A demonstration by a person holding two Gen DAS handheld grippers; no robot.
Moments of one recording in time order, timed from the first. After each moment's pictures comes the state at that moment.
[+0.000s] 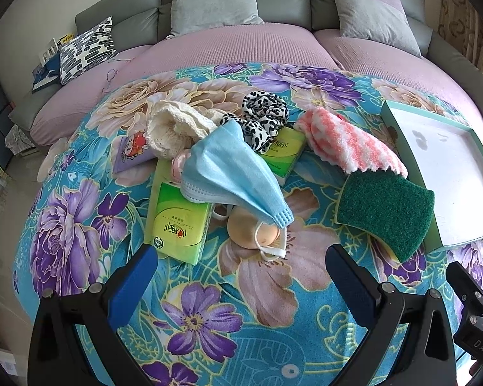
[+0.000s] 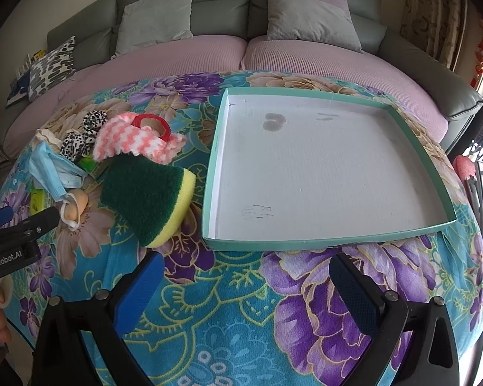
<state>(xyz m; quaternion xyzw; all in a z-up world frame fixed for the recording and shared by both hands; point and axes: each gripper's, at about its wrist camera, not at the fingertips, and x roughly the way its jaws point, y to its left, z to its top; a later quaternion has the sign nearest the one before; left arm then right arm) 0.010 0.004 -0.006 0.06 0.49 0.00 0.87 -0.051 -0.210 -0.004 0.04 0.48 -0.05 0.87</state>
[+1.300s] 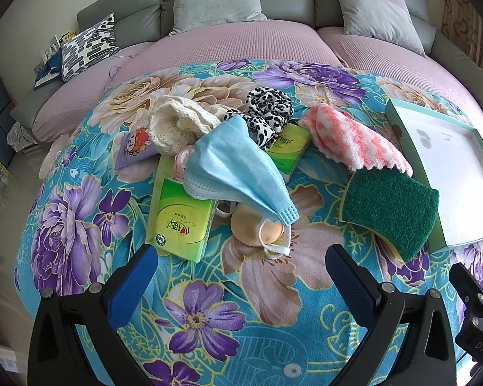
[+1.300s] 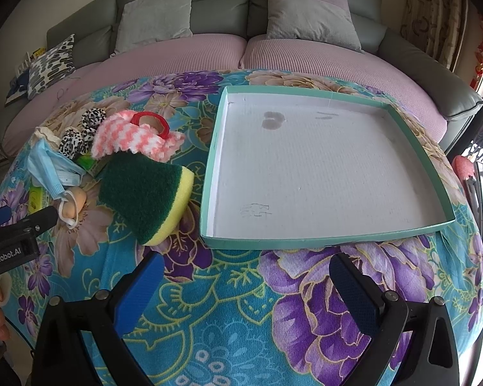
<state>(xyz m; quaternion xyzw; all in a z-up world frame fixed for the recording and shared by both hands) 0.011 0.006 -0.009 0.06 0.49 0.01 0.87 -0.050 -0.210 -0.005 0.03 0.48 -0.06 0.87</state>
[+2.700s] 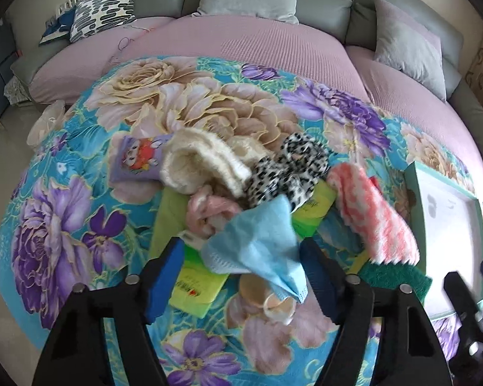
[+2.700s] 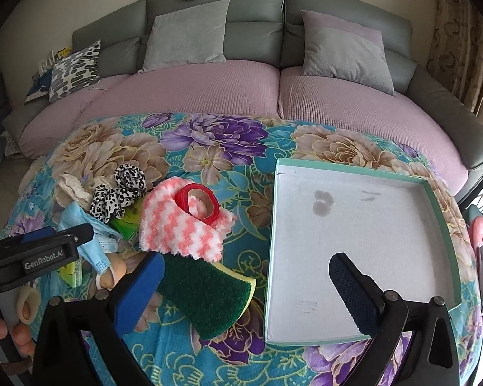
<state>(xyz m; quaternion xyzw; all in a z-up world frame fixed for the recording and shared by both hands) 0.070 0.042 0.005 -0.05 0.52 0.02 0.85 0.023 -0.168 0.042 0.01 0.45 -0.01 0.89</state>
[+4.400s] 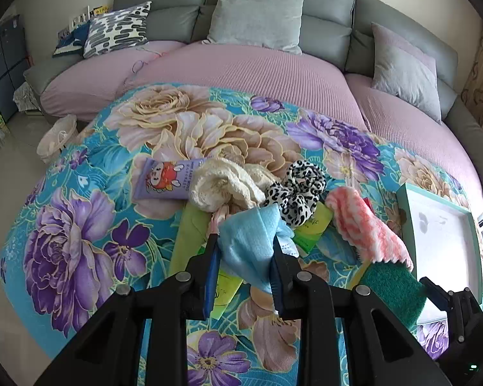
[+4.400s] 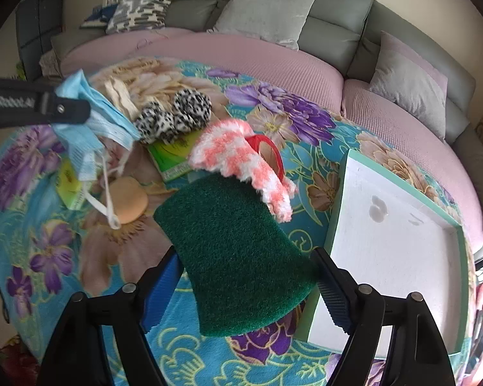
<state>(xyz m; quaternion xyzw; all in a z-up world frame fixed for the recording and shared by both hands) 0.051 0.053 0.030 -0.06 0.46 0.03 0.88 0.007 -0.117 -0.001 -0.12 0.45 0.10 0.88</state>
